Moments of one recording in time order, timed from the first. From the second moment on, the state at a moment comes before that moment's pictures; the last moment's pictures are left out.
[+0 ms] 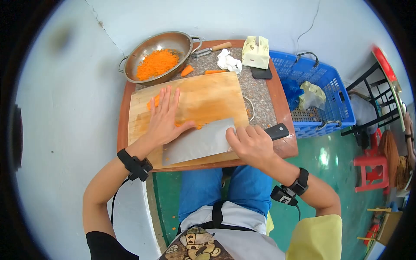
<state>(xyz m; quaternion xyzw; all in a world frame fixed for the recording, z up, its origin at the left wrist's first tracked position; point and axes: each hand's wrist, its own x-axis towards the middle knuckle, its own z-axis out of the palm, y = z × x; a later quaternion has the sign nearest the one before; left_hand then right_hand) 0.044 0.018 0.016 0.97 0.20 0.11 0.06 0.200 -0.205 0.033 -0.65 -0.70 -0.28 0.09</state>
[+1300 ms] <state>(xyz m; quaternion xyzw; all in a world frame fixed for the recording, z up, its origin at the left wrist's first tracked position) 0.020 0.044 0.009 0.97 0.21 0.03 0.15 0.199 -0.203 0.050 -0.64 -0.71 -0.29 0.09</state>
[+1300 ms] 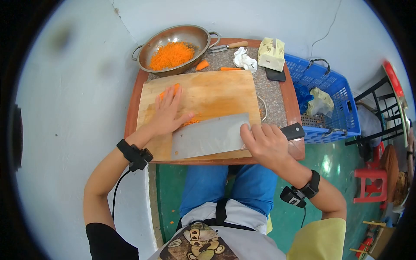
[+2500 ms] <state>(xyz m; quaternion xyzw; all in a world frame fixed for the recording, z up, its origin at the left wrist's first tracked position) -0.043 -0.072 -0.012 0.84 0.38 0.33 0.18 0.146 -0.200 0.072 -0.77 -0.58 0.19 0.16</state>
